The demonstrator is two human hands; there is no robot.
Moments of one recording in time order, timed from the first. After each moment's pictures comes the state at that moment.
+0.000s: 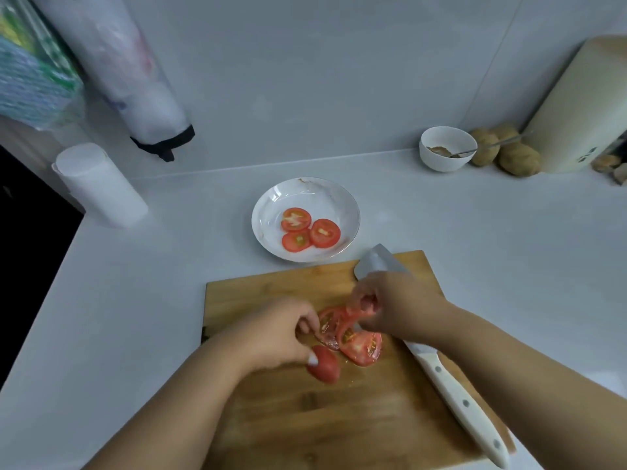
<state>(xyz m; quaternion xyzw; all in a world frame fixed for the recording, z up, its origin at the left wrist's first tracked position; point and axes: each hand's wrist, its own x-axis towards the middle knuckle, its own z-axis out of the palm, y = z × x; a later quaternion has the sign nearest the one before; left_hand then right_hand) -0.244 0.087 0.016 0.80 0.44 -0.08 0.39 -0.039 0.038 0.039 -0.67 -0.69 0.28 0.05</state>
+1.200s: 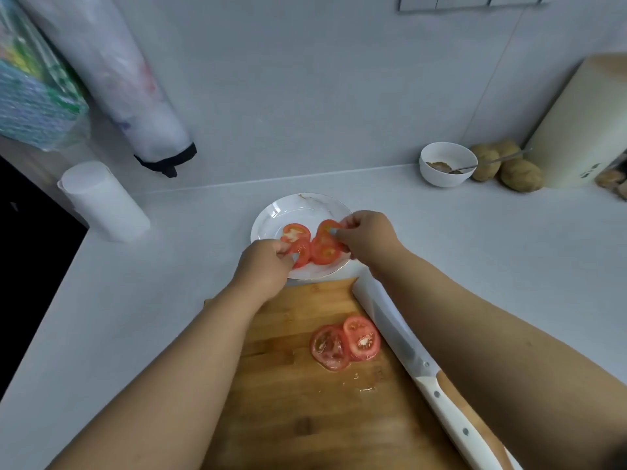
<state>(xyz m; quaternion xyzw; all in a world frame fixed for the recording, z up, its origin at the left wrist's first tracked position) -0.214 0.165 0.021 0.69 0.61 0.17 0.35 -0.040 0.144 0.038 -0.73 -0.43 0.37 0.37</state>
